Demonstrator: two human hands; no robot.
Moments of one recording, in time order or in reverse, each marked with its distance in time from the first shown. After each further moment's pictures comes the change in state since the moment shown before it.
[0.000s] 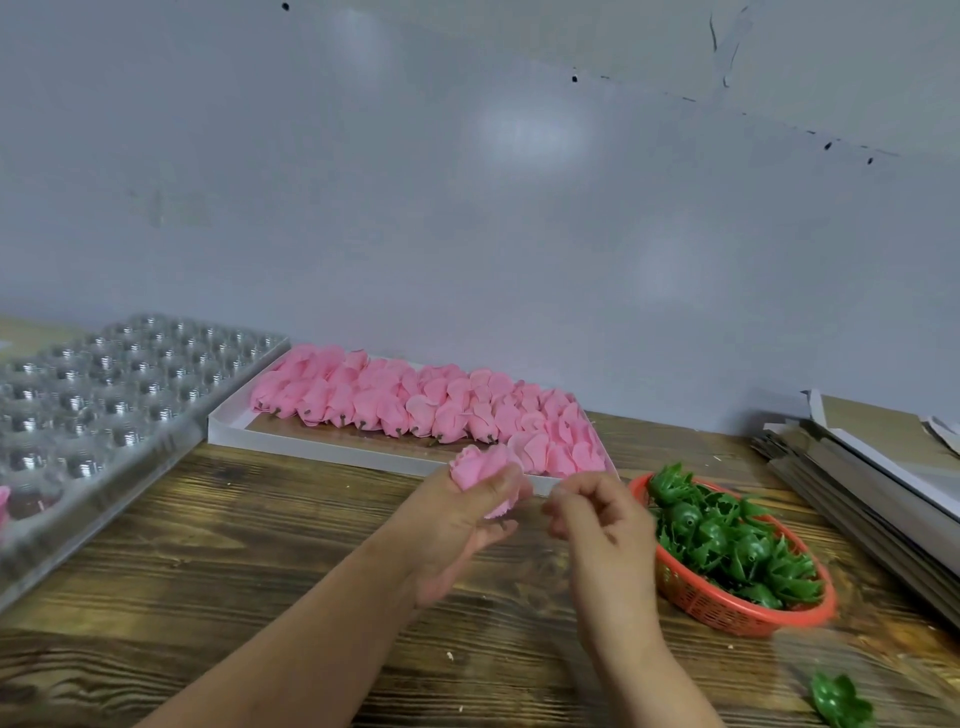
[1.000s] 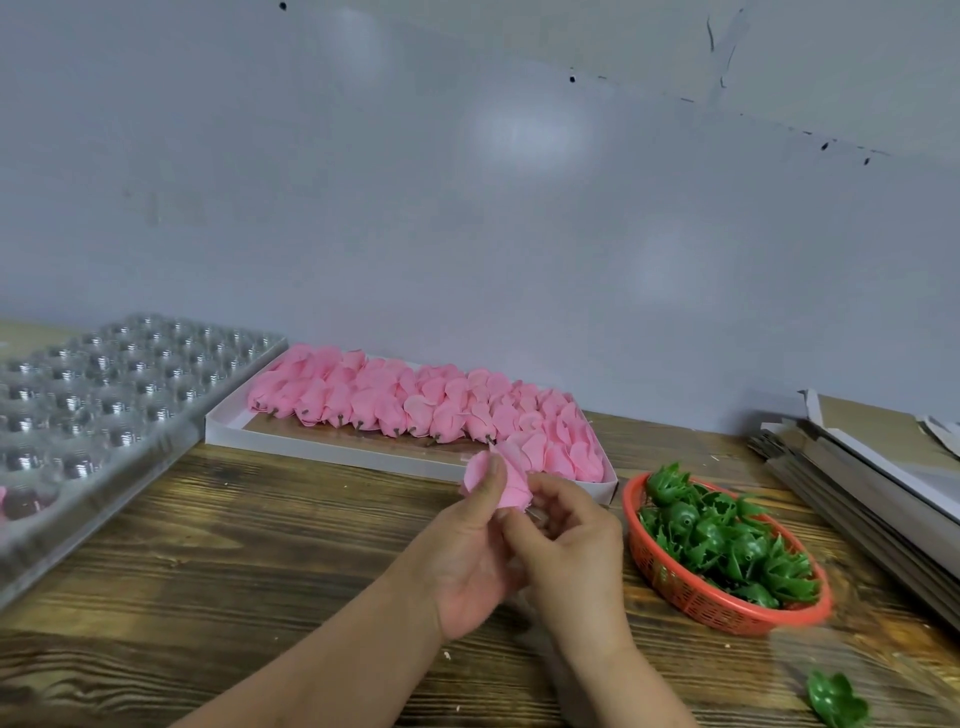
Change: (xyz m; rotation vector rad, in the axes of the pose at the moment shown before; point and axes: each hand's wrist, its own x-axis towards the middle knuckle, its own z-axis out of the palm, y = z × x) left_hand -0.008 -0.015 0.019 -0.396 -0.052 -0.199; right_hand -0.010 -0.001 0.016 -0.055 -0.076 0.043
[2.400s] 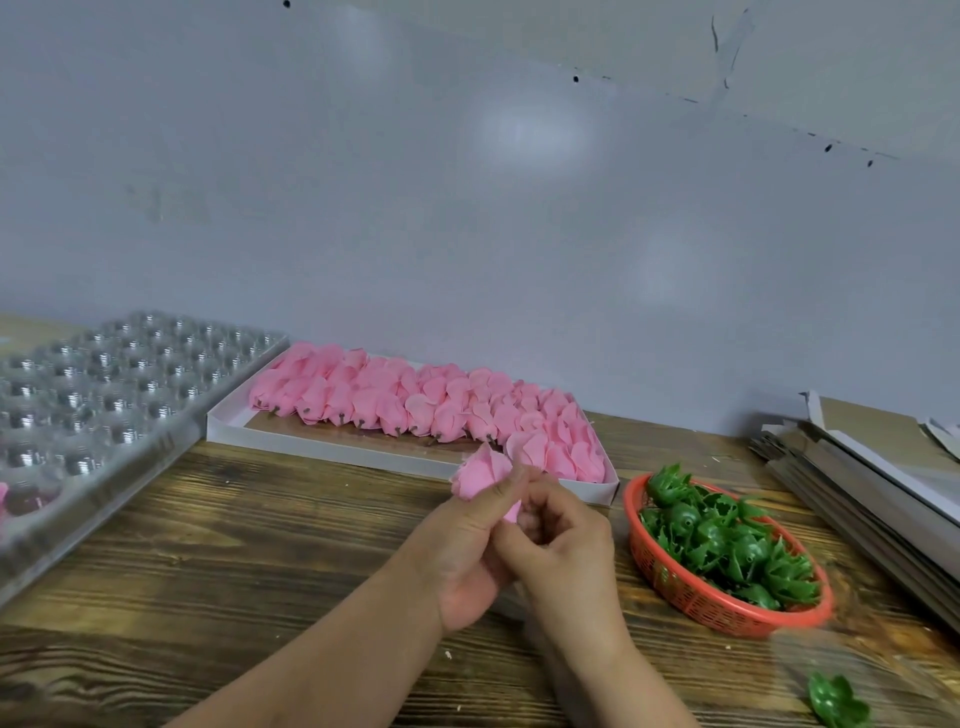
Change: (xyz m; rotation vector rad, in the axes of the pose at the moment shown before) left_hand -0.001 0.006 0.001 0.024 0.018 0.052; right_hand -0.001 0.004 0.002 -0.013 -0.090 -0.026
